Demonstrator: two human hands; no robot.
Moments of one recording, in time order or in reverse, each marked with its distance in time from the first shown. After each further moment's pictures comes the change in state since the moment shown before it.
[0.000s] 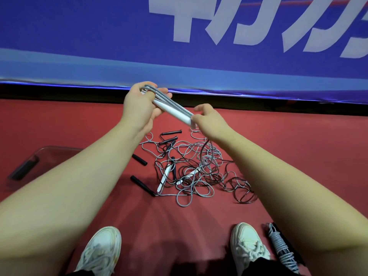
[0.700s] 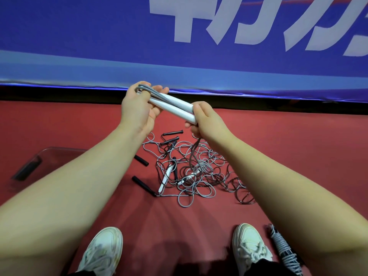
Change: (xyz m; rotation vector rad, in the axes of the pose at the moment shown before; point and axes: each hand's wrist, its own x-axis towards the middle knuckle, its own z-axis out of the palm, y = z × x) left_hand 0.003 -0.004 -0.002 -0.230 0.013 -0.003; right_hand -0.005 -0.003 0.012 0.400 -0.006 -0.110
